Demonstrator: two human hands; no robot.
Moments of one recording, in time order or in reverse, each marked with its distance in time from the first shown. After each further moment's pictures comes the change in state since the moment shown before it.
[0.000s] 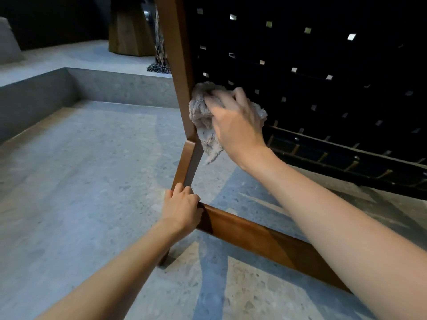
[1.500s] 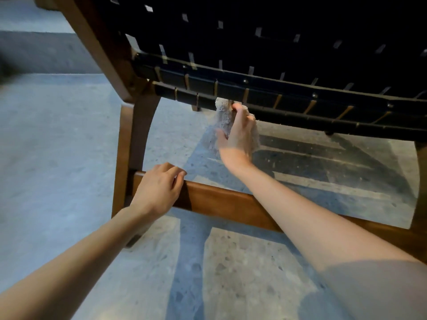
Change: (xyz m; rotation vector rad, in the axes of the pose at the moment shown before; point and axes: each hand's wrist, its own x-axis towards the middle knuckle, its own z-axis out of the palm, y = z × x) left_hand 0.010 0.034 0.042 -0.344 0.097 0.154; right_hand -0.133 0.054 0.032 0.484 -0.239 0.929
